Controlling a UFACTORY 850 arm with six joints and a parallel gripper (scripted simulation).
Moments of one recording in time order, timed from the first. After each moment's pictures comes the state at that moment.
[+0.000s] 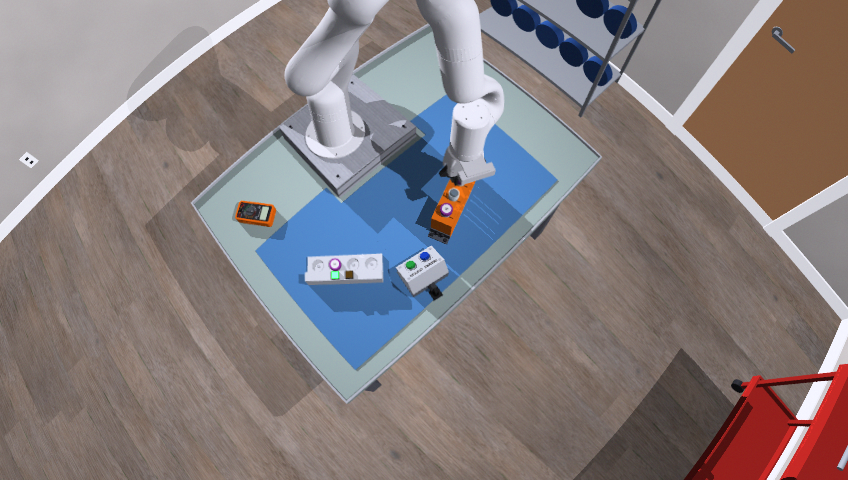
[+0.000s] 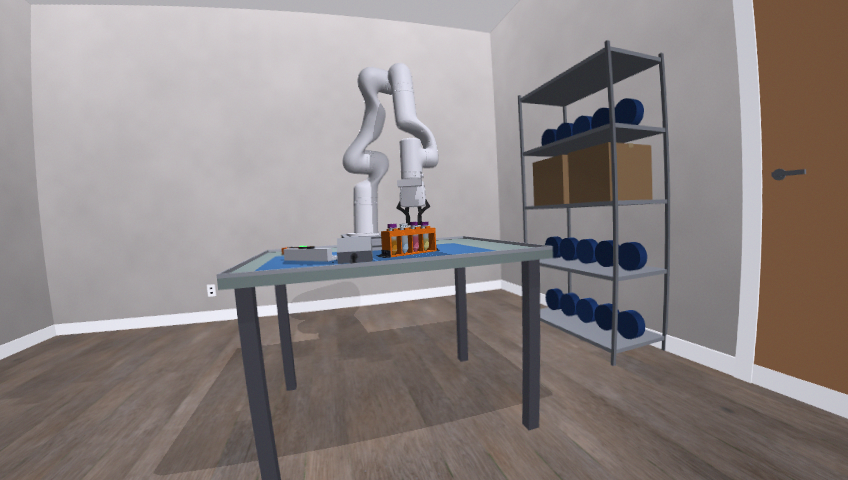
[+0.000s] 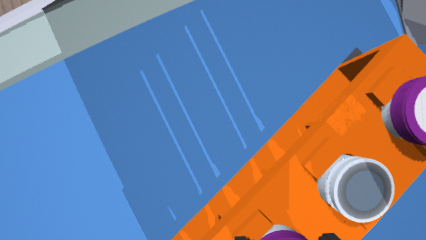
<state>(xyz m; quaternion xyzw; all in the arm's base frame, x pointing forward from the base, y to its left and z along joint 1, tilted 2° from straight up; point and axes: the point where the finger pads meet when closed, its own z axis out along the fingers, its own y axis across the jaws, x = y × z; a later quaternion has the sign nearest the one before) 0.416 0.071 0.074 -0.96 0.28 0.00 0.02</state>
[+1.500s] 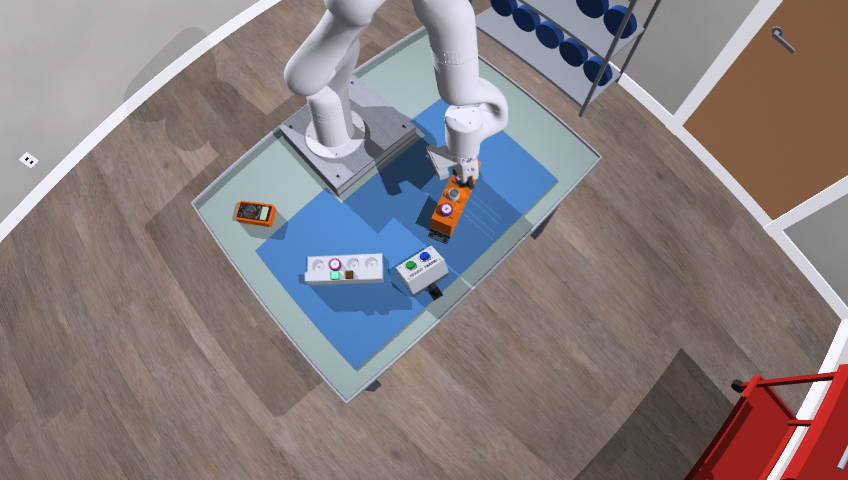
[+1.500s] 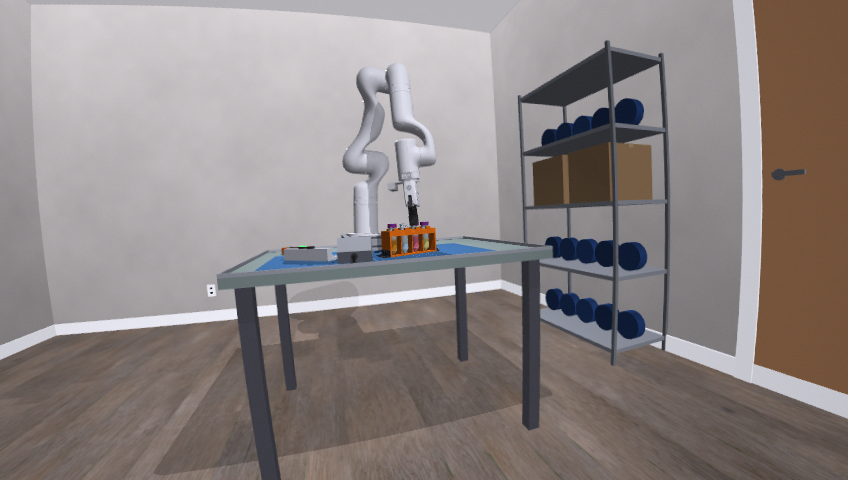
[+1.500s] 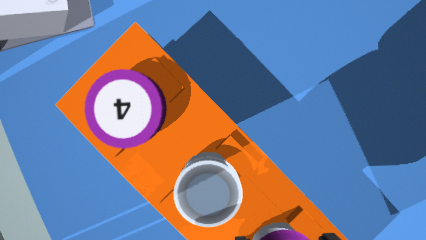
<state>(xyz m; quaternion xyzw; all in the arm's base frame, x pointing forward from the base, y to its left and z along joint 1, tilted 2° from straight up) 0.416 0.070 0.073 -0.49 0.87 0.03 0.04</state>
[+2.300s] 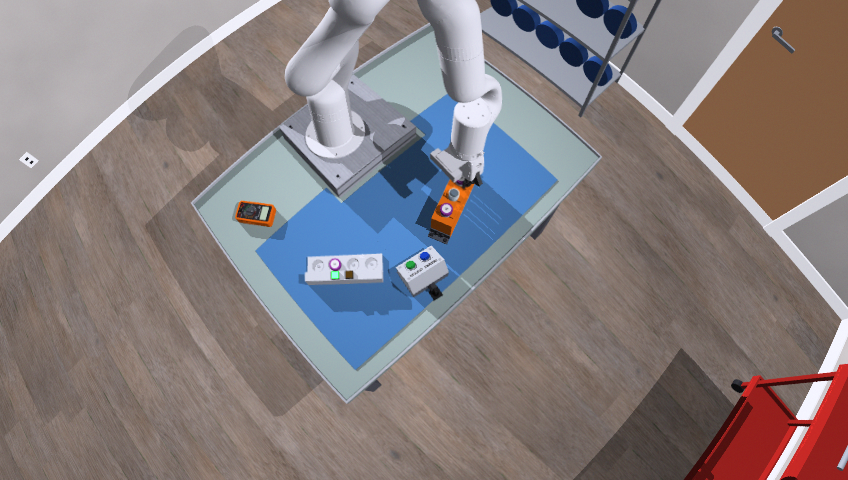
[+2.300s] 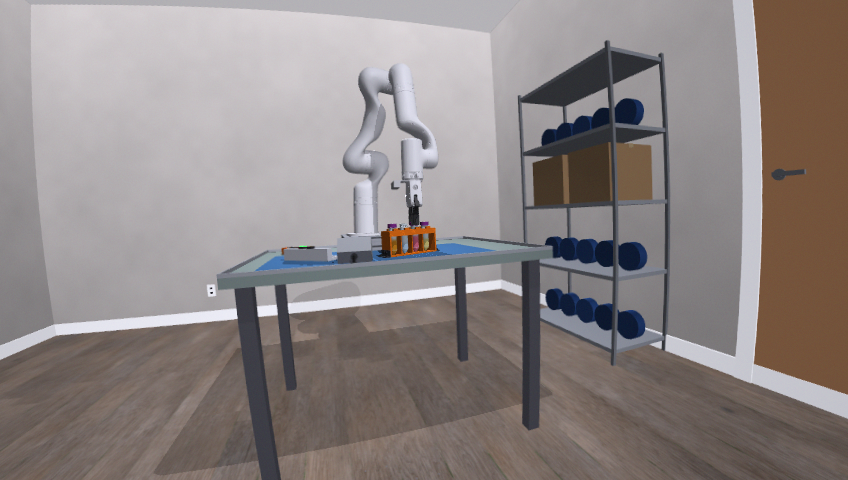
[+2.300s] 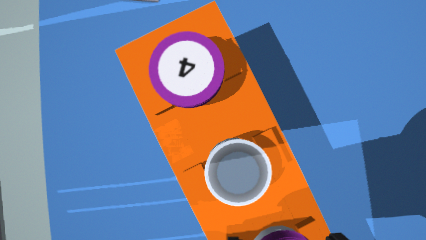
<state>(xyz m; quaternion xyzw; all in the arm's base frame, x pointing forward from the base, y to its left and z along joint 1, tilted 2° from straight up) 0.417 0.071 0.073 -0.62 0.79 0.00 0.01</state>
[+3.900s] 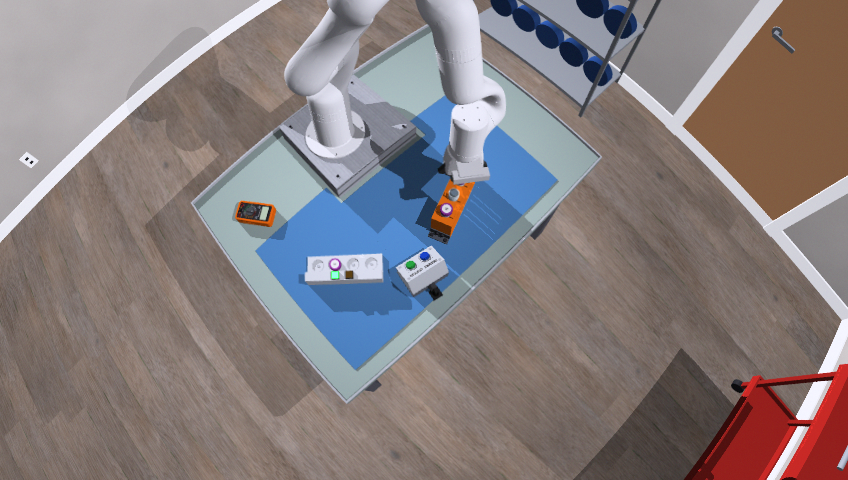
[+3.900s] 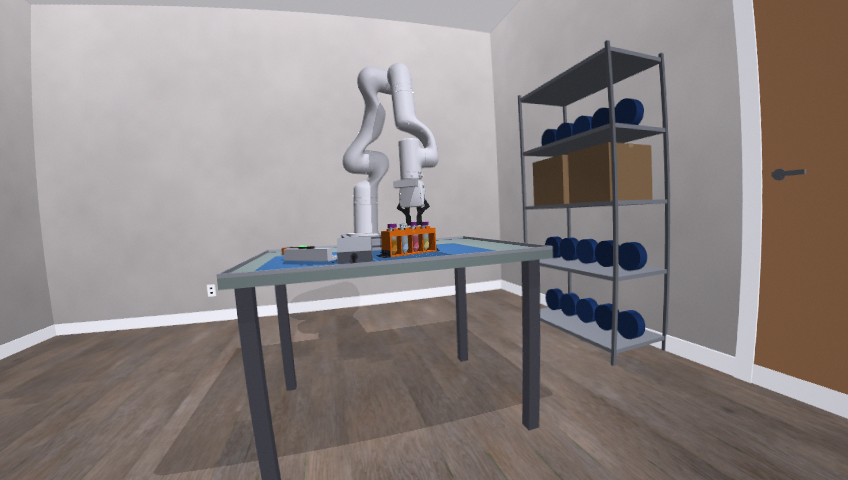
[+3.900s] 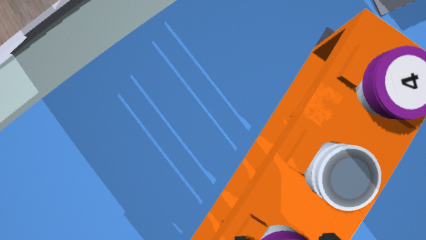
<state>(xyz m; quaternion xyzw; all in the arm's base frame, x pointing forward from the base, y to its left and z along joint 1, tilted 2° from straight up) 0.417 0.070 0.073 -0.93 0.38 0.00 0.02</state>
